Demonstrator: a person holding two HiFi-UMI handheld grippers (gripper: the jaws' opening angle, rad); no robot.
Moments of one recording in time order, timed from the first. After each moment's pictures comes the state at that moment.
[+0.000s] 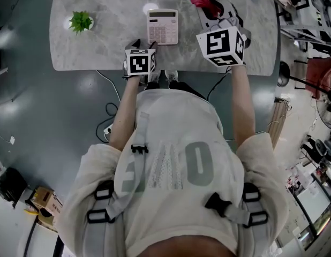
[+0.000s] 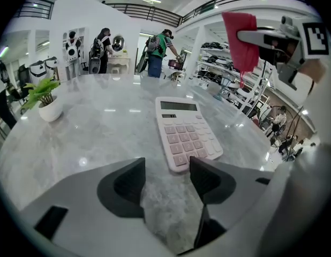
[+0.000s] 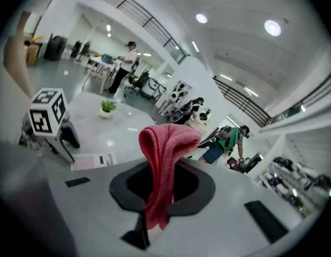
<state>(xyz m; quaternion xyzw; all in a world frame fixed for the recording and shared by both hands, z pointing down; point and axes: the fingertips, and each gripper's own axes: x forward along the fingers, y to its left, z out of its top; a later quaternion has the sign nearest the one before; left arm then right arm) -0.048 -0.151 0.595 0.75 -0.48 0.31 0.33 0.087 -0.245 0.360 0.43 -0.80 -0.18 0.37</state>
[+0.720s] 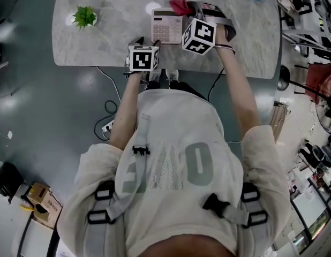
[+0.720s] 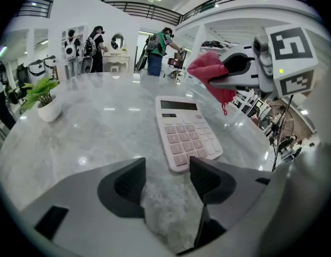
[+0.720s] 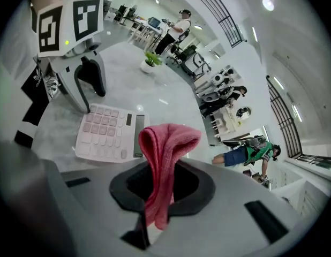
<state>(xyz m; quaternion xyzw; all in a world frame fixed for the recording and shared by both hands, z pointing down) -0.048 -0.152 0.598 0.75 -0.47 0.31 0.34 0.056 -0.253 0.504 0.25 -0.74 -0.24 0.58</state>
